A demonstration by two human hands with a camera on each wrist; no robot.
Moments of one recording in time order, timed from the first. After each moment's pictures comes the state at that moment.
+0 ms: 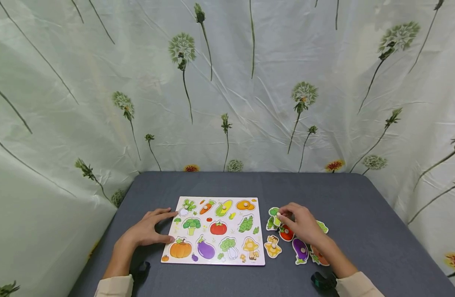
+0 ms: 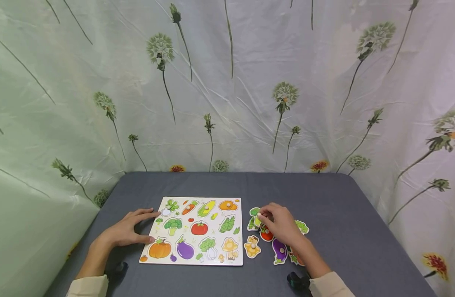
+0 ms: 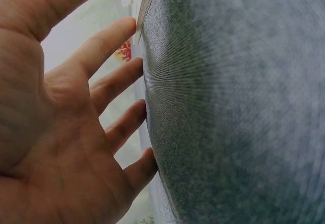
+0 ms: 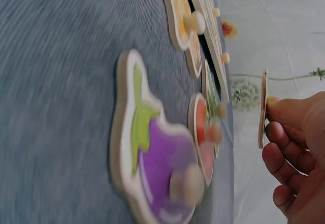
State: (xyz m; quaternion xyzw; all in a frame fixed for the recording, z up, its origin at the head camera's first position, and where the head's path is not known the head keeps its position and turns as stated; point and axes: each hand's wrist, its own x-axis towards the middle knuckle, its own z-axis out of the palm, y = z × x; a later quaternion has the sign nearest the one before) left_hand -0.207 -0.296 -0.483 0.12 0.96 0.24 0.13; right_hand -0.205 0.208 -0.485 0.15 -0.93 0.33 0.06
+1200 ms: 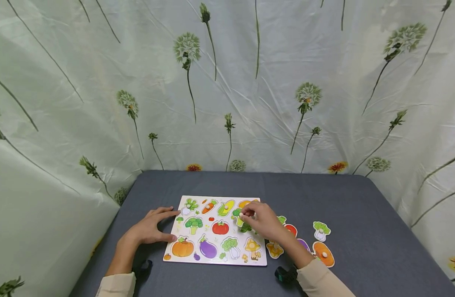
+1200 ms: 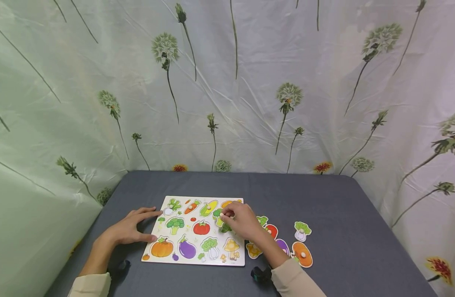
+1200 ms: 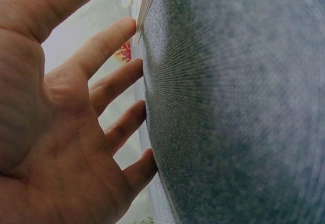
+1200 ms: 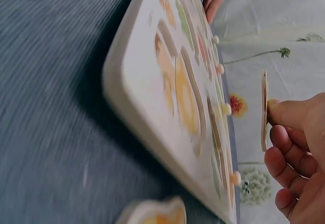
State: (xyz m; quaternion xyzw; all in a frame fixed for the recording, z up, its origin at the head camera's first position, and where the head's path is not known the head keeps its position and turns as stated) left_hand -0.209 -0.298 -0.485 0.13 0.95 0.23 0.13; right_hand -0.223 0.100 -0.487 0.24 -0.89 0.38 0.04
